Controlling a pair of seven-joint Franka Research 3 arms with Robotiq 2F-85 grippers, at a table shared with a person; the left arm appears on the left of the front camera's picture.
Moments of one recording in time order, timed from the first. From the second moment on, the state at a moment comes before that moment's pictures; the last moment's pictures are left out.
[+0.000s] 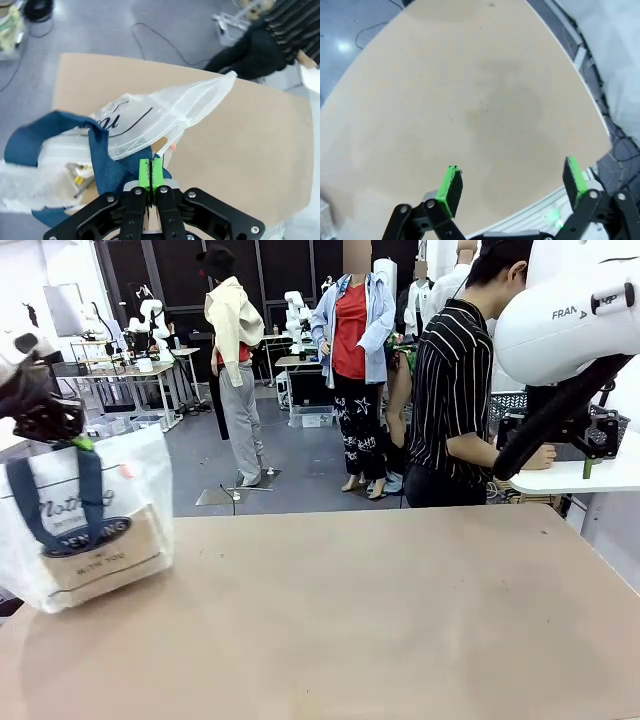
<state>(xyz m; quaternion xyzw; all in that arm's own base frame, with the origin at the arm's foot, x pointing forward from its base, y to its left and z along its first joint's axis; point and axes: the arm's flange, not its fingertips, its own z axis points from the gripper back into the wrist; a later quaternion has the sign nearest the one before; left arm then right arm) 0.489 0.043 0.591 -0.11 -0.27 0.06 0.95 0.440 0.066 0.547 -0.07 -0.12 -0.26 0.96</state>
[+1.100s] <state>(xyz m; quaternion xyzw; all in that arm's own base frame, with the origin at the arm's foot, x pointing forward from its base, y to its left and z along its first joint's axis) 0.453 0.071 0.621 -0.09 -0.33 0.16 0.93 0.440 0.066 0.548 -0.07 -0.12 -0.26 0.96</state>
